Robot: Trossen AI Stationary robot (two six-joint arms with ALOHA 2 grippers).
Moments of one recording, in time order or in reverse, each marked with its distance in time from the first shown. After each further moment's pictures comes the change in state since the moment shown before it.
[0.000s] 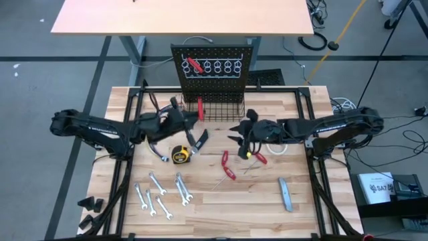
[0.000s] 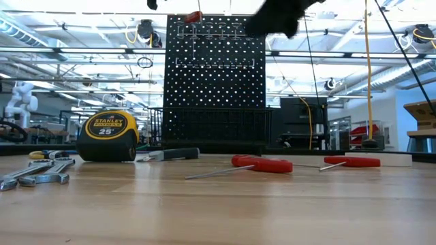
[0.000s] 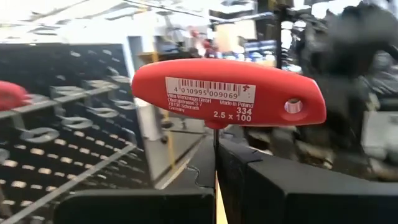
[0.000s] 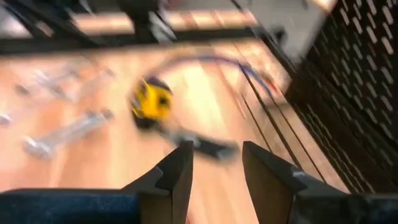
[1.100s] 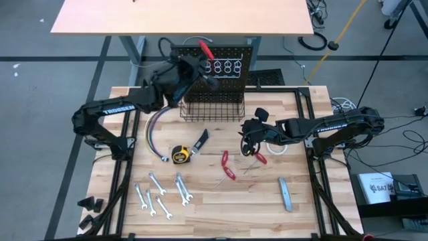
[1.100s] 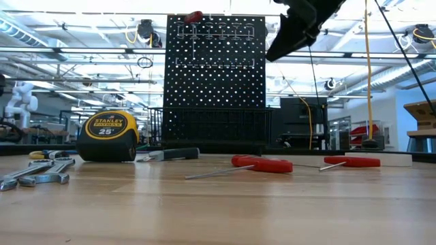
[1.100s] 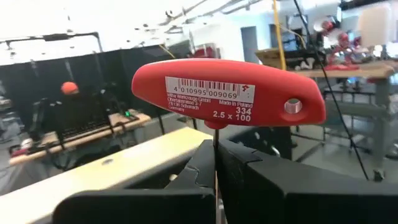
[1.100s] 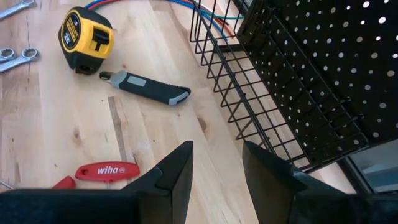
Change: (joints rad) left arm 0.304 0.325 0.645 -0.287 -0.177 0.099; right arm 0.000 -0.003 0.000 -0.205 0.134 0.027
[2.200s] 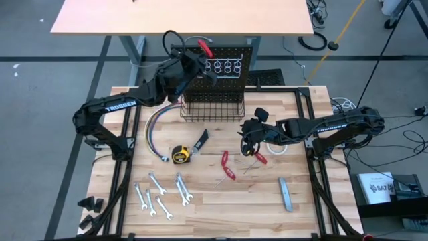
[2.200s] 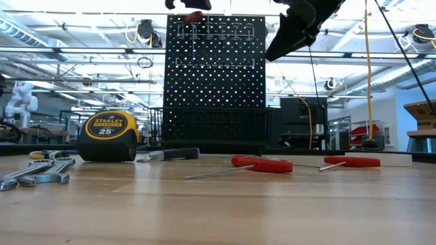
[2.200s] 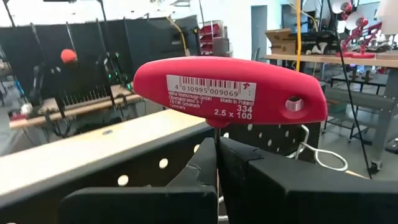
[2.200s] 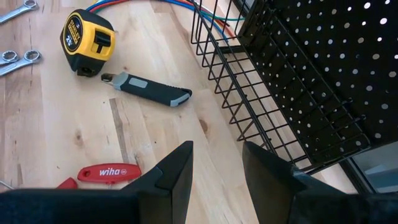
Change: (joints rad) left arm 0.078 0.006 -0.001 -0.110 0.029 -0.158; right arm 0.000 0.000 -0.001 0.005 -0.004 0.002
